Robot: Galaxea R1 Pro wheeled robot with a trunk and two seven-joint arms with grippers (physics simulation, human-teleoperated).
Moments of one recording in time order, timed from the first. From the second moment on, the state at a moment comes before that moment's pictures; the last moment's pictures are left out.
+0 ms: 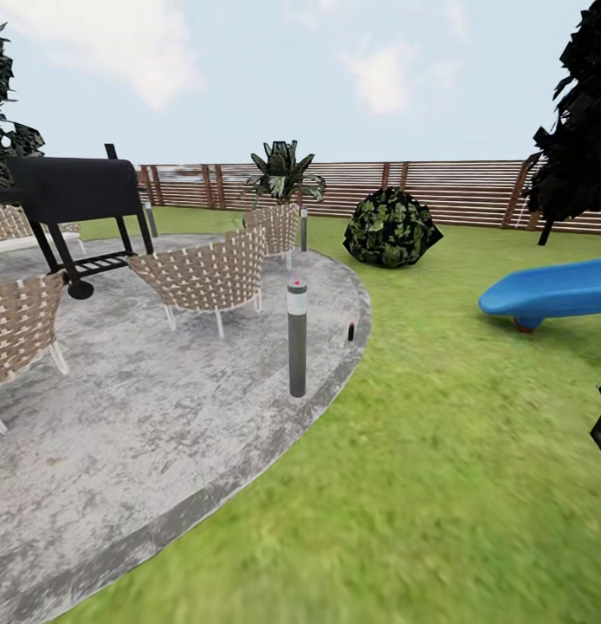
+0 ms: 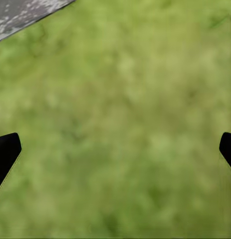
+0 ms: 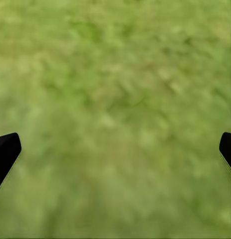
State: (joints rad) left arm -0.22 0.11 0.03 -0.22 0.07 -0.25 0.00; right arm -0.02 -0.07 0.00 -0.58 0.01 -0.30 0.00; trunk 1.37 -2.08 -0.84
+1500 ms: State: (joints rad) left arm -0.22 0.11 0.03 -0.22 0.07 -0.25 0.01; right arm -0.02 -0.07 0.00 -0.58 0.01 -0.30 0.00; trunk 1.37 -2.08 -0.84
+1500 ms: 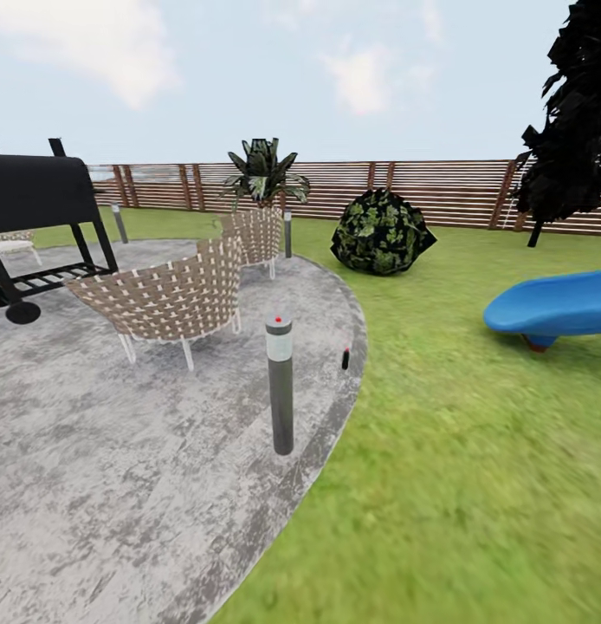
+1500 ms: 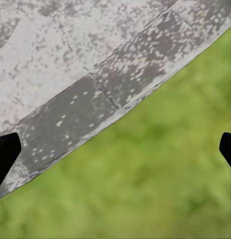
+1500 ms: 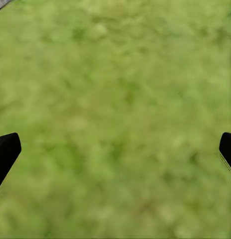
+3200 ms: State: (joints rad) left arm -0.22 0.11 0.03 -0.22 0.07 -0.25 0.00; right arm -0.02 -0.07 0.00 -0.58 0.01 -0.30 0.00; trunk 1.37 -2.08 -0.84
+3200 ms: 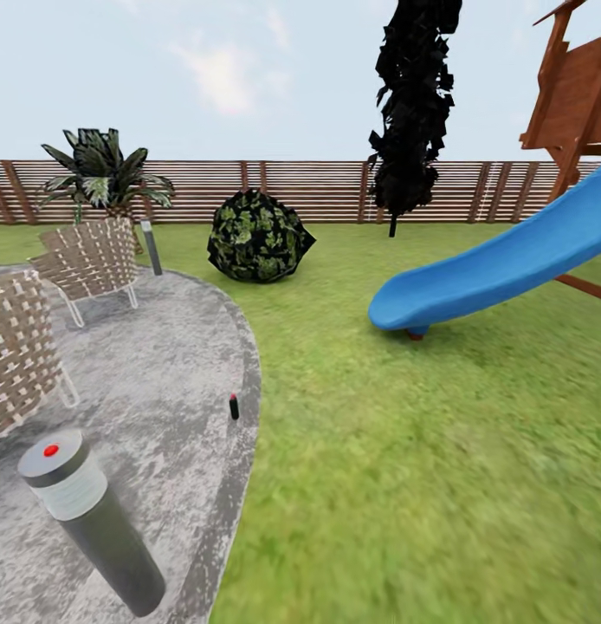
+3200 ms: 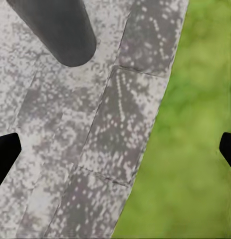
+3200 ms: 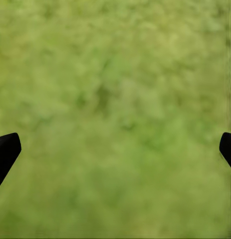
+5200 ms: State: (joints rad) left arm -0.22 0.11 0.03 -0.22 0.07 -0.25 0.00; right arm -0.02 -0.07 0.00 -0.58 0.01 -0.30 0.00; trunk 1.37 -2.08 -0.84
